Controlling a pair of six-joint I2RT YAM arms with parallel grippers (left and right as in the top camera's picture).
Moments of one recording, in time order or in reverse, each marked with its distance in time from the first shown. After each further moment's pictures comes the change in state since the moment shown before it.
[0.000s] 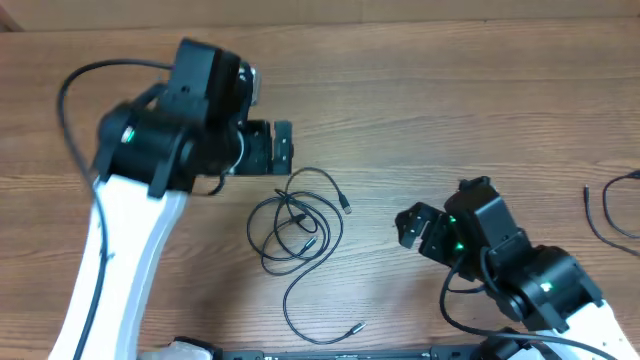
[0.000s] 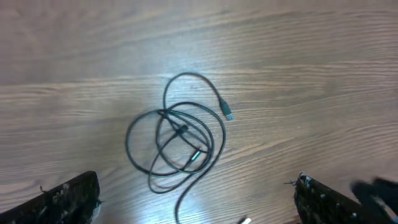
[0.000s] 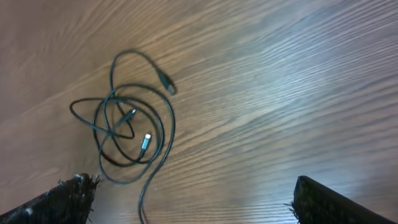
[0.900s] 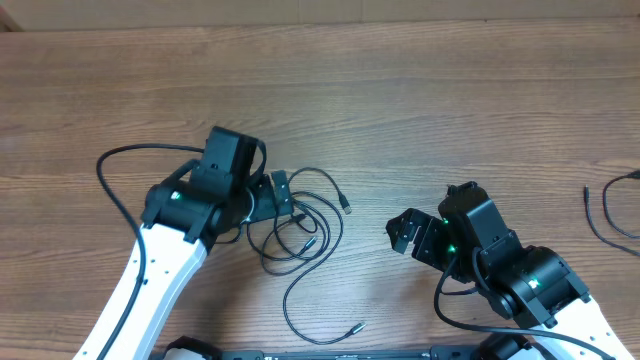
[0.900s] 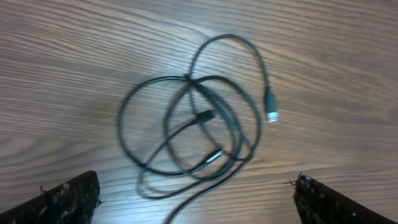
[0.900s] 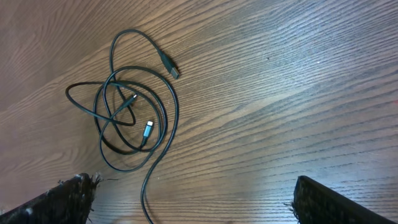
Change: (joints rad) left arm -0.033 -0.223 -0.700 0.427 -0.074 -0.280; right arm 0.000 0.001 -0.083 0.075 -0.079 0.002
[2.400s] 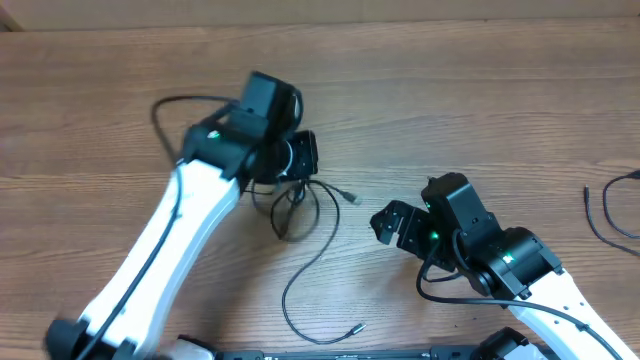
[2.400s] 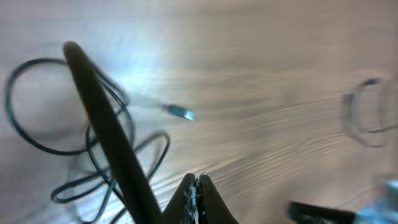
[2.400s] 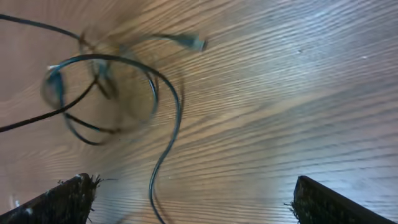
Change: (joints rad) left arm -0.061 0.234 0.318 0.029 0.223 0.062; right arm 0.000 0.126 0.000 0.104 -0.084 0.000
